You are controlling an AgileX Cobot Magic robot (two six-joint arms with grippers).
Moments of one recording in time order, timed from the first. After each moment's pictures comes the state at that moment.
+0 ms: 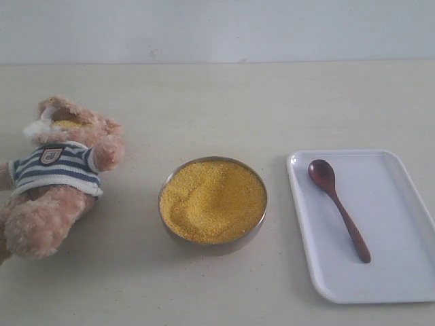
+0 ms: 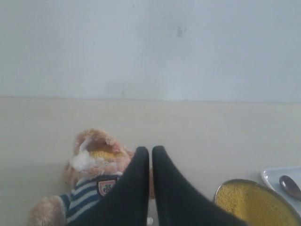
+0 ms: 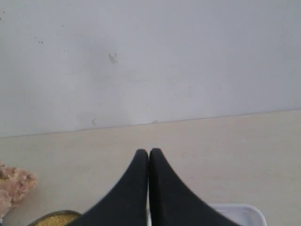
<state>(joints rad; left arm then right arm) -0.23 0.22 -0.41 0.01 0.44 -0.23 0.26 0.25 -0.27 0.04 0.16 0.20</state>
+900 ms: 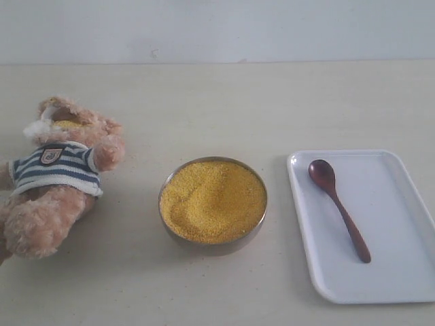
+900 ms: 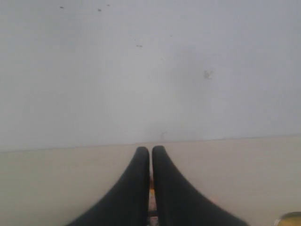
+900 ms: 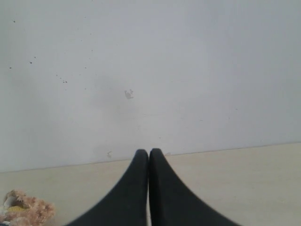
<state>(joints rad) -0.11 0.00 -0.33 0.04 0.40 -0.11 0.26 0.05 -0.26 0.06 0.20 0.21</state>
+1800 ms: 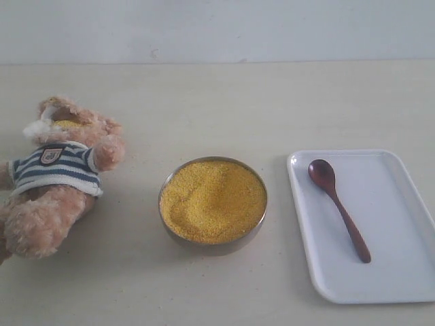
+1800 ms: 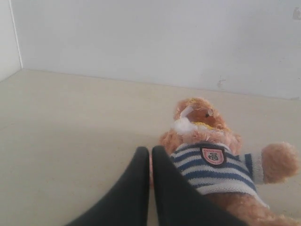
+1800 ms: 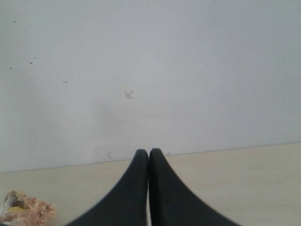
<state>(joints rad) 0.13 0.00 0.00 0.02 0.23 -0.16 0.26 0.05 -0.26 0.06 0.20 0.21</state>
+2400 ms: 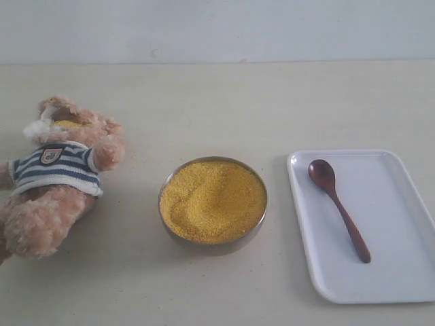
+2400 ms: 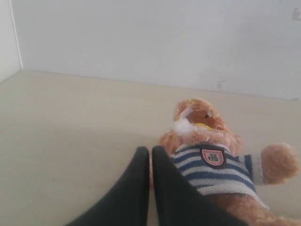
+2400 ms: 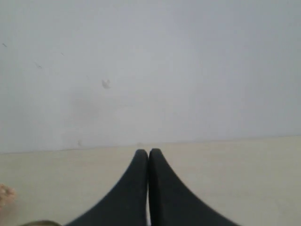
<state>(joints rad) 0.13 0.00 0.00 0.02 0.23 -0.16 0.19 0.00 -0.22 0.00 0.27 0.18</state>
